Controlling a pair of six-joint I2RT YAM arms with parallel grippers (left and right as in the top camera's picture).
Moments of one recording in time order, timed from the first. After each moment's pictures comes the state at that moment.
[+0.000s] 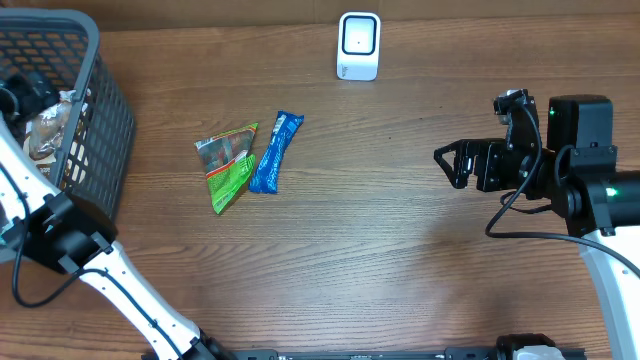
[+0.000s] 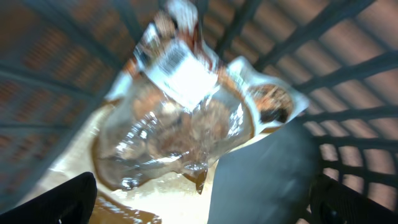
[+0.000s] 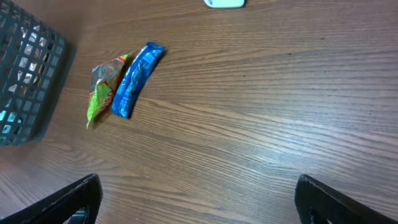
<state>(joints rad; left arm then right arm) 0.68 2.60 2.82 -1.33 0.14 0.01 0.06 1.21 1.23 -0.93 -0.49 0.11</state>
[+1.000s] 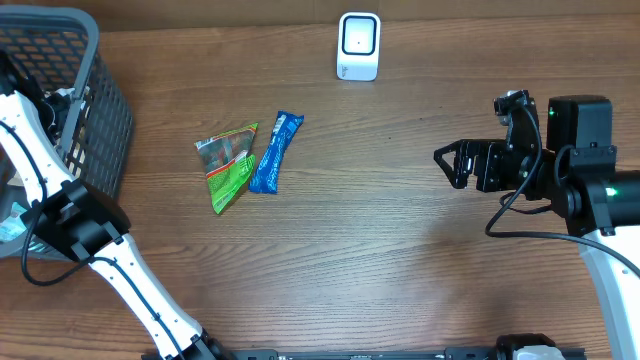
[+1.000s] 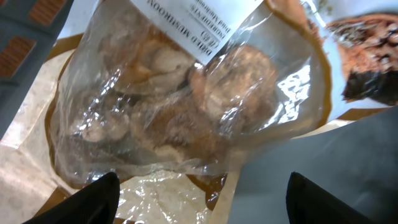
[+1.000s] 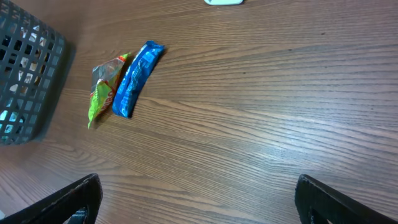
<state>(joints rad) 0.62 2.73 2.81 -1.37 -0.03 -0.03 0.06 1.21 1.23 -0.93 -0.49 0.12</state>
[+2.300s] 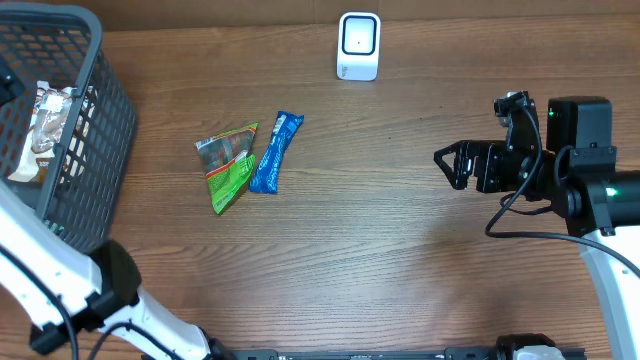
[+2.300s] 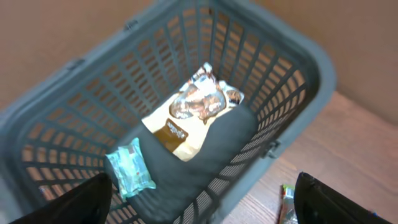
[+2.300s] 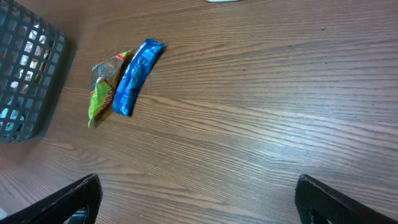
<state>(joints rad) 0.58 1.98 2.91 -1.68 -0.07 -0.08 0.06 1.21 1.23 -0.95 -0.49 0.12</state>
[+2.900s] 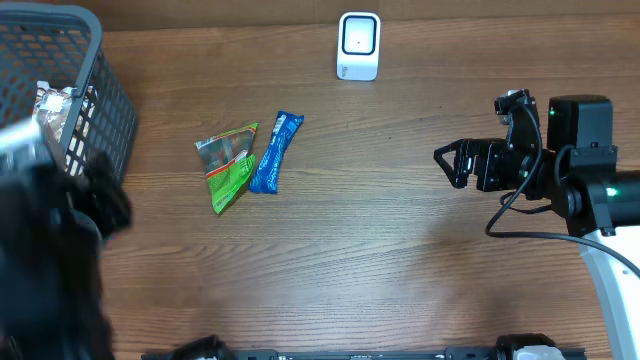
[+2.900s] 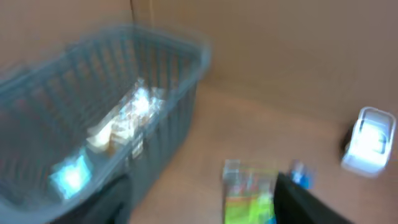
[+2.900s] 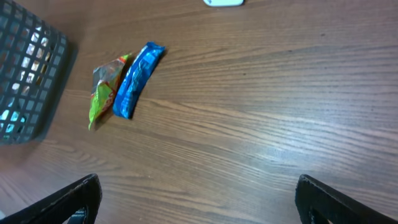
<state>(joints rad) 0.31 0.82 1.49 -1.03 -0.05 -0.09 0.06 1.21 1.23 -0.93 -0.49 0.12</state>
